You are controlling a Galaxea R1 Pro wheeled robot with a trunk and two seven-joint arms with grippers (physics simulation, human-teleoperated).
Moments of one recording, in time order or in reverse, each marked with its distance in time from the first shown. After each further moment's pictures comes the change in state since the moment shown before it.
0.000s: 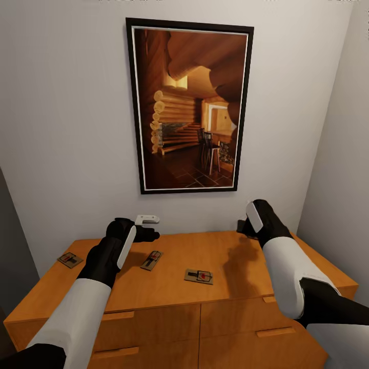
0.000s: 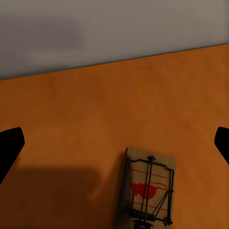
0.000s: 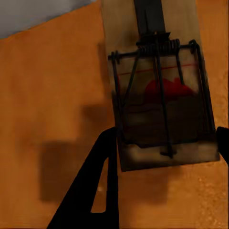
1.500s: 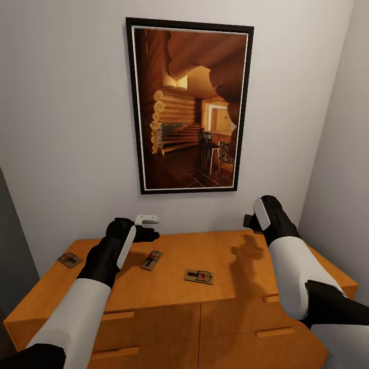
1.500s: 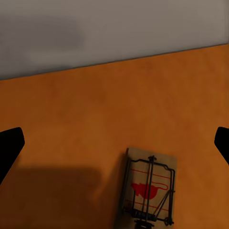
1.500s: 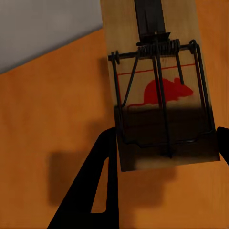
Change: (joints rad) left arm 0.000 0.001 0.001 0.000 0.000 0.000 0.000; right arm 0.010 -0.029 -0.005 -0.085 -0.009 0.000 -0.001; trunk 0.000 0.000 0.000
